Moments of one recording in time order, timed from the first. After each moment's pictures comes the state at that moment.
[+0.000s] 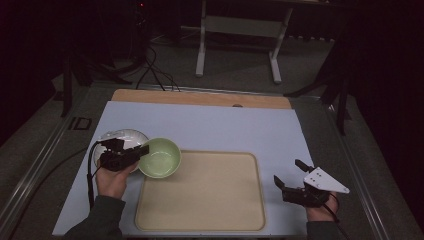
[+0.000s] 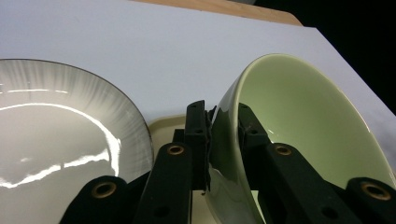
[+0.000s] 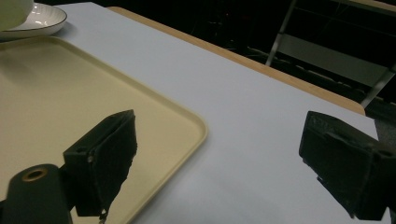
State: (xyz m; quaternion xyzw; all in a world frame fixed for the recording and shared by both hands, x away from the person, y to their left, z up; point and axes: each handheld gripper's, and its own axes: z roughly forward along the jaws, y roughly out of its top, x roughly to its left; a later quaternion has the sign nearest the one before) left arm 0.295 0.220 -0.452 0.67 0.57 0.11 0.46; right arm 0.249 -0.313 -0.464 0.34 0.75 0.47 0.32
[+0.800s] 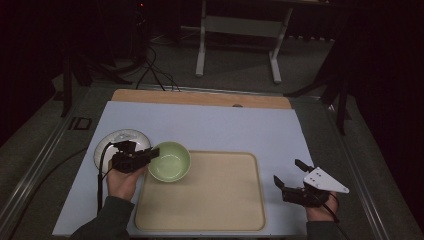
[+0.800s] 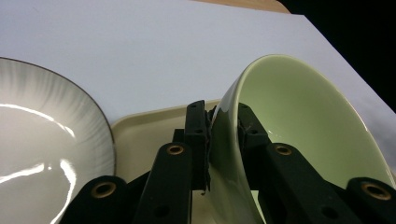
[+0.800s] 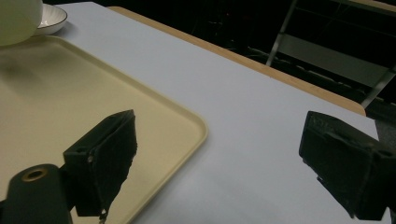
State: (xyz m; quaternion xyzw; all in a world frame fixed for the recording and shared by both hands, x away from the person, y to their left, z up) left arm 0.297 0.194 -0.458 0.69 0.55 0.10 0.46; right arm 0.249 -0.313 -0.464 0.33 0.75 0.47 0.32
